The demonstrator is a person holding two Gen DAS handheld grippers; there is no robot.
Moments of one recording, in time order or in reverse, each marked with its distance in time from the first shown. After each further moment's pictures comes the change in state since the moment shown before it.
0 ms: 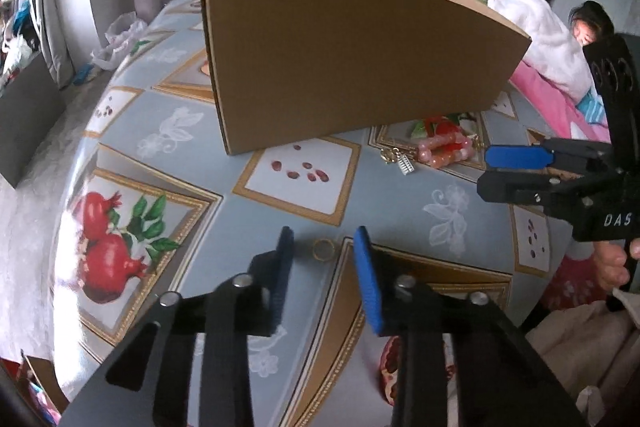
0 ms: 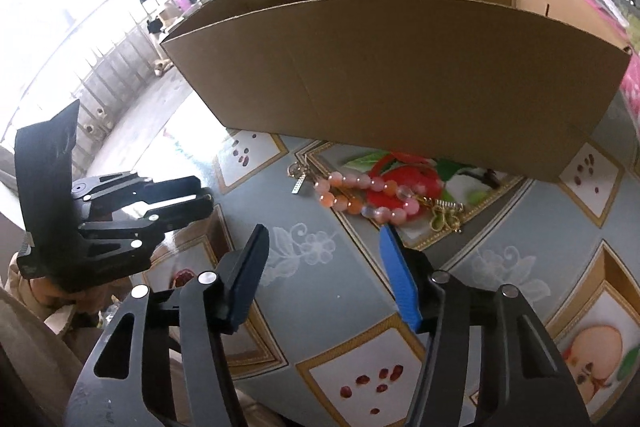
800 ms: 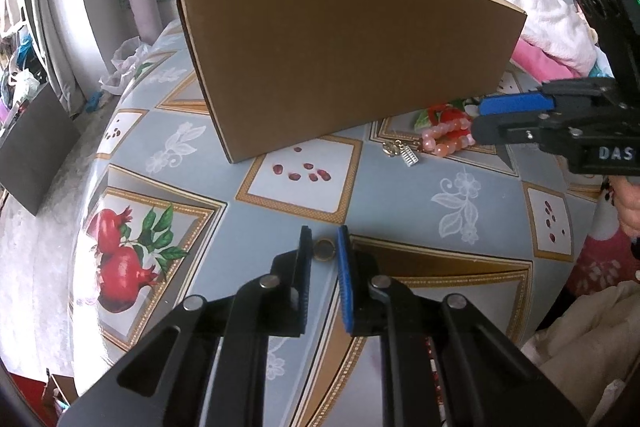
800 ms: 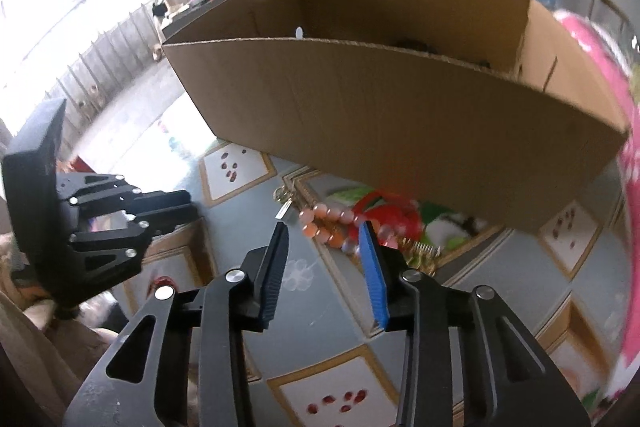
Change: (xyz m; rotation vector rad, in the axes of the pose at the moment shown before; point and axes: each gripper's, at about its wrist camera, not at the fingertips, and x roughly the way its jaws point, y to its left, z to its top) left arm 0.003 -0.010 -0.006 0.074 -0.026 0.075; right arm 0.009 0.011 0.024 -0.148 -0.012 -0.089
